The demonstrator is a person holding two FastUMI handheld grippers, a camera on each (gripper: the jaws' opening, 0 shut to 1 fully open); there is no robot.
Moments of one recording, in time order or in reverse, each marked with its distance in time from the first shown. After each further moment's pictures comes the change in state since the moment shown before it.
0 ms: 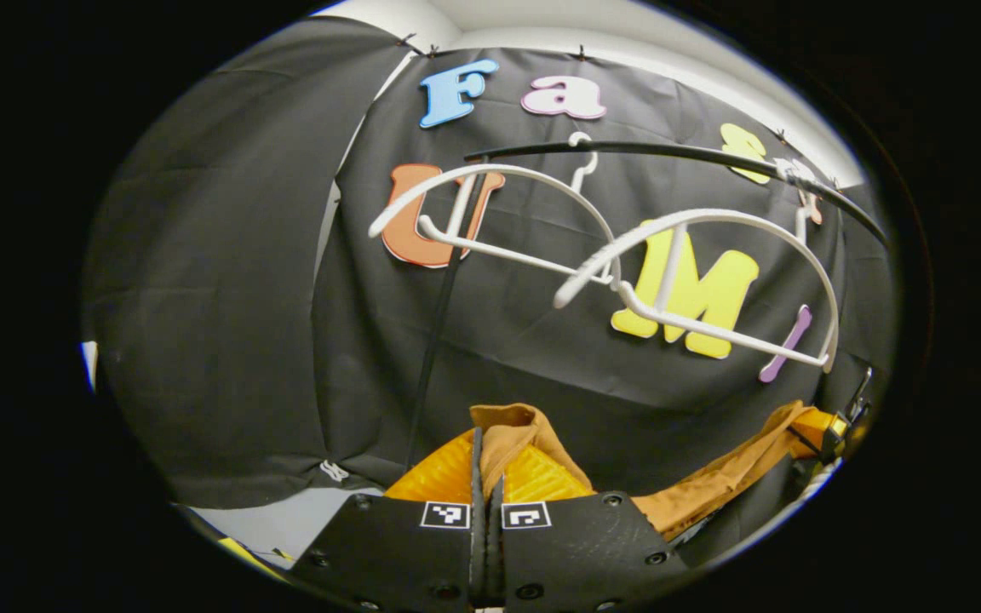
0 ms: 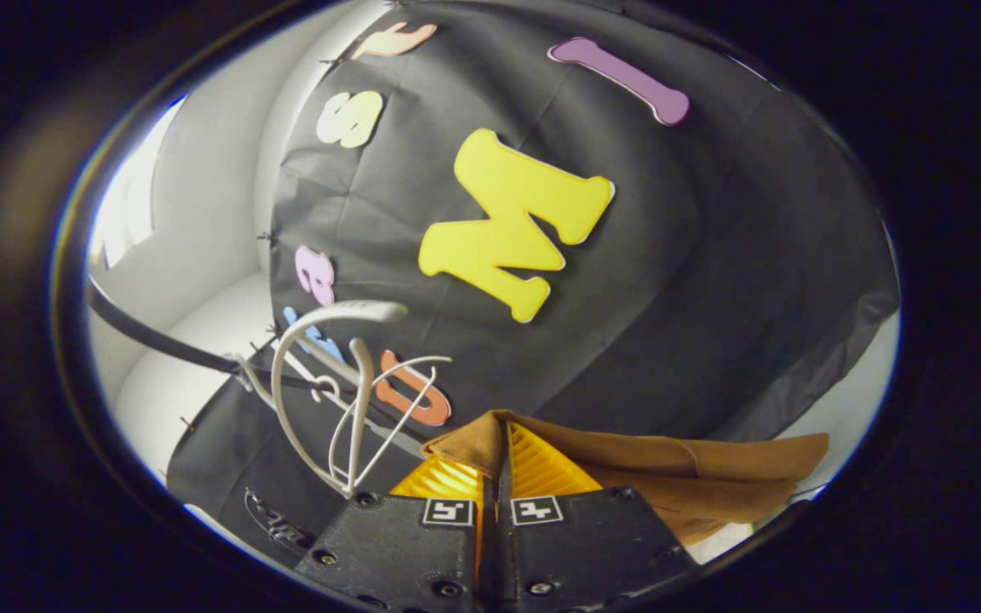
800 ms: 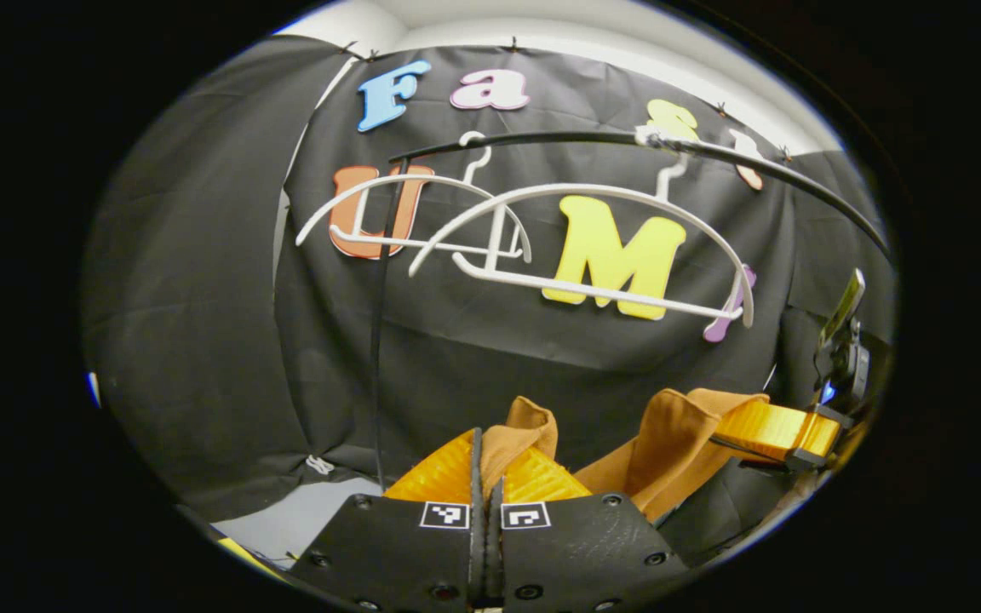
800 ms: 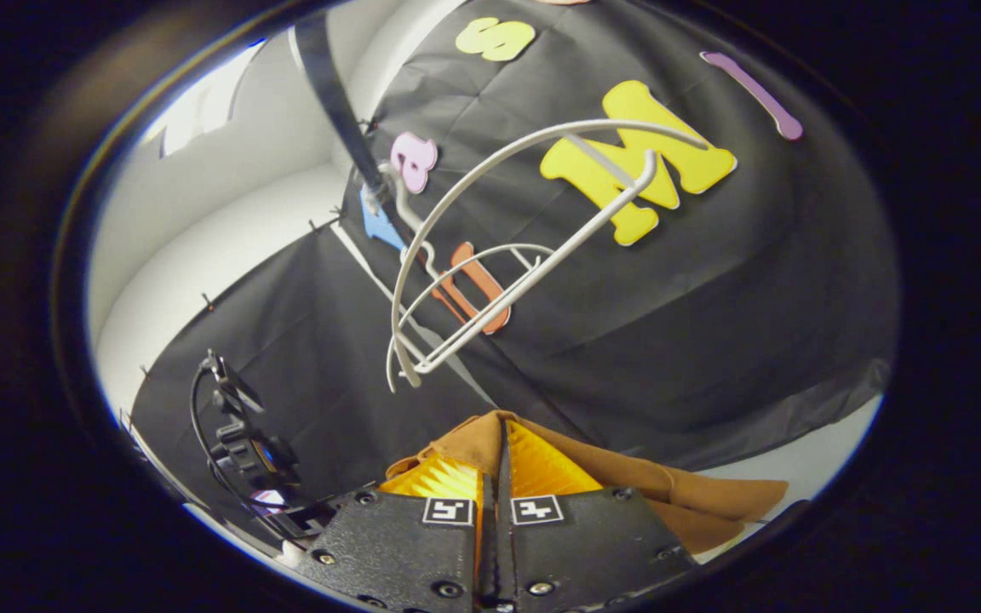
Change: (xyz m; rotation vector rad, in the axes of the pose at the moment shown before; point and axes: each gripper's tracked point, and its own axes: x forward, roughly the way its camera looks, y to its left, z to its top) left arm -0.072 -0.069 -0.035 0.112 0.085 -0.113; right arm -0.039 0.098 -0.146 -0.303 0.270 0.105
